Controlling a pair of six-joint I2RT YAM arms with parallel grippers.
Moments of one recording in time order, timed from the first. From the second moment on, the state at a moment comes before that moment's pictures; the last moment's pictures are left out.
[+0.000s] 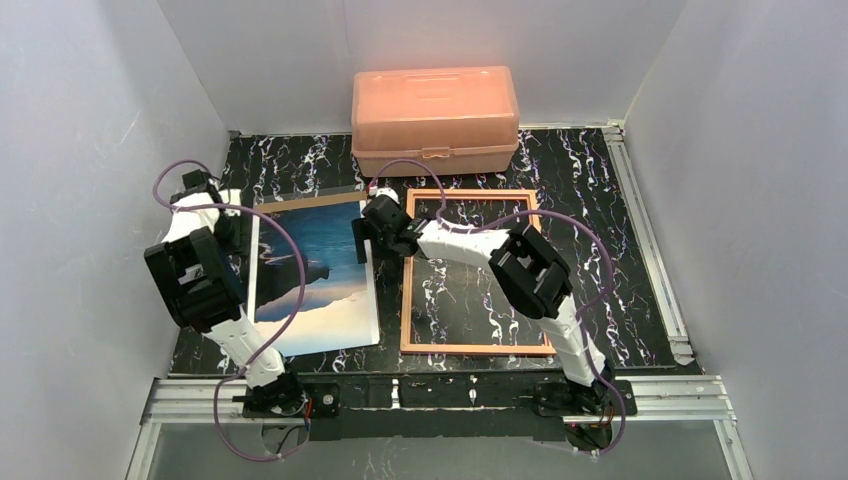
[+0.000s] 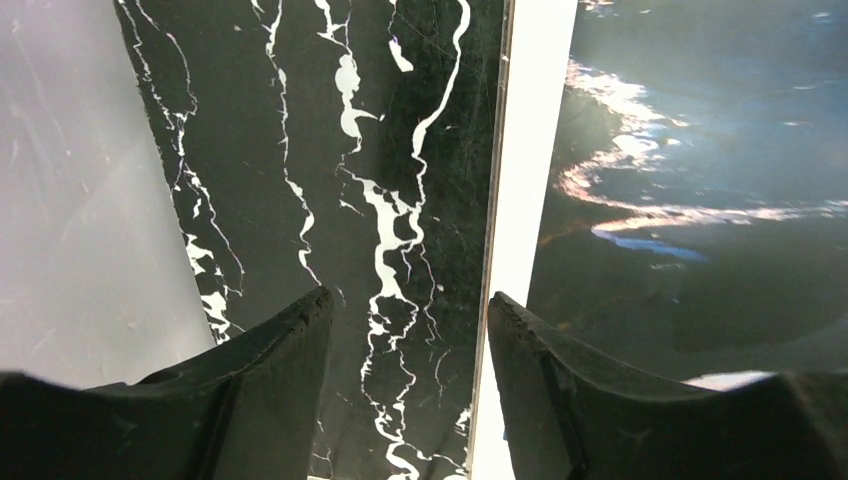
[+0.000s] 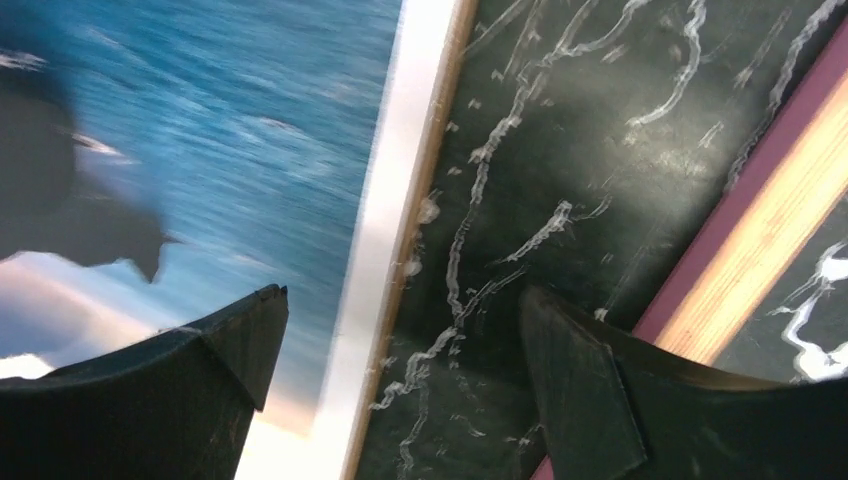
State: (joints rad) left arm 0.45 1.80 1.34 -0.85 -0.03 0.37; right arm 0.98 2.20 1.71 -0.30 0.12 0.59
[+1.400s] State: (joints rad) left arm 0.37 1.90 1.42 -0.89 0.04 0.37; right arm 0.85 2.18 1.76 -0.30 0.06 0.56
